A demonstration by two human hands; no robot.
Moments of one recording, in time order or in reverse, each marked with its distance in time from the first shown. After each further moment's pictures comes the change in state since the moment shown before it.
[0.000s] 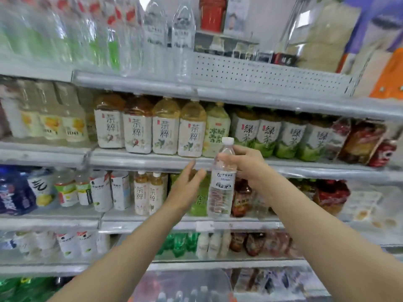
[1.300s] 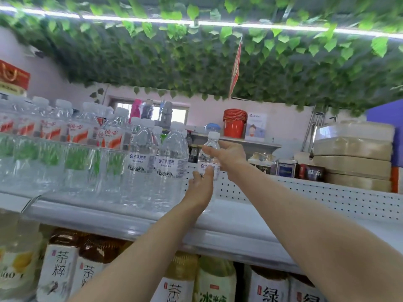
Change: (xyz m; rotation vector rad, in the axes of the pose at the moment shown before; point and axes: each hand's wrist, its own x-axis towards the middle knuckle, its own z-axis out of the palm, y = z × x) left_hand 0.288 0.237 0.015 0.140 0.222 0.146; right_hand 0.303 -0.279 0.012 -0.047 0.018 -0.546
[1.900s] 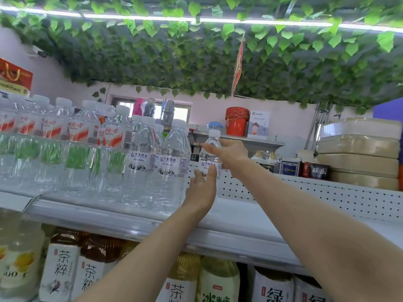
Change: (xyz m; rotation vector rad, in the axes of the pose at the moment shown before) left_hand 0.004 -0.010 0.003 0.088 0.056 0.039; right_hand 0.003 -0.001 -0.002 -0.186 -0.027 -0.019
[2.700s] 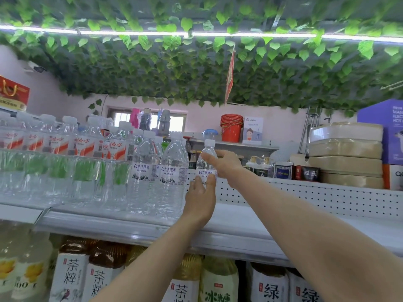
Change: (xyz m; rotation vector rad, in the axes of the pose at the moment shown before) left_hand -0.024 0.004 -0.002 0.042 0.035 0.108; right_hand -0.014 -0.003 -0.001 0.017 -0.015 0.015
